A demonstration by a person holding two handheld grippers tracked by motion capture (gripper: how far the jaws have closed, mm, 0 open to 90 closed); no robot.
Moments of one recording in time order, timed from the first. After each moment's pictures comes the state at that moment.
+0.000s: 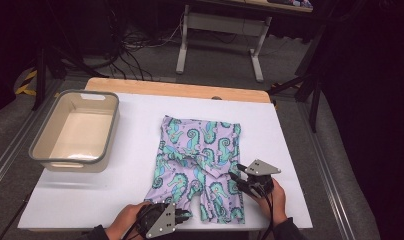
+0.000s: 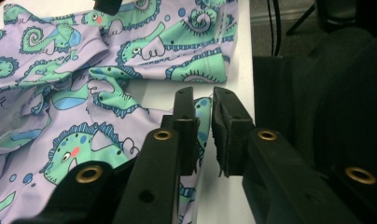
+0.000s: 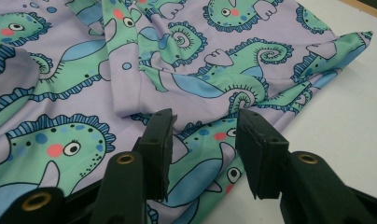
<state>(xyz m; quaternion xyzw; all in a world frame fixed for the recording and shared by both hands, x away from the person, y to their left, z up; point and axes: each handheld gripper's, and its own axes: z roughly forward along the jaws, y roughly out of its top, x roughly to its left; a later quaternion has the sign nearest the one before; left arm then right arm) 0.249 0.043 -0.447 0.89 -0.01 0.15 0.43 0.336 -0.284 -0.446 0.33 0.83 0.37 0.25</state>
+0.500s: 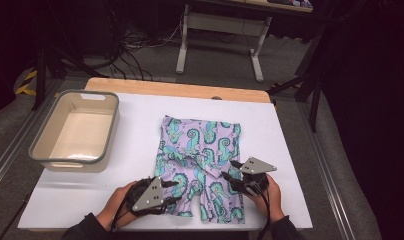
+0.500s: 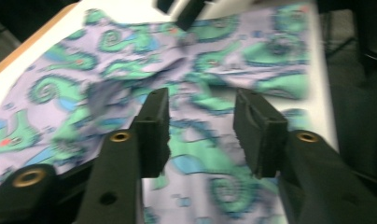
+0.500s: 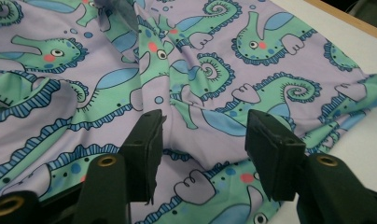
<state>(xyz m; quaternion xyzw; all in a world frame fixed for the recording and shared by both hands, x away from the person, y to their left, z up) 0.298 0.073 -0.426 0.87 0.07 0.17 0.46 0.339 -0.267 -0.436 0.29 0.84 0.39 0.24</state>
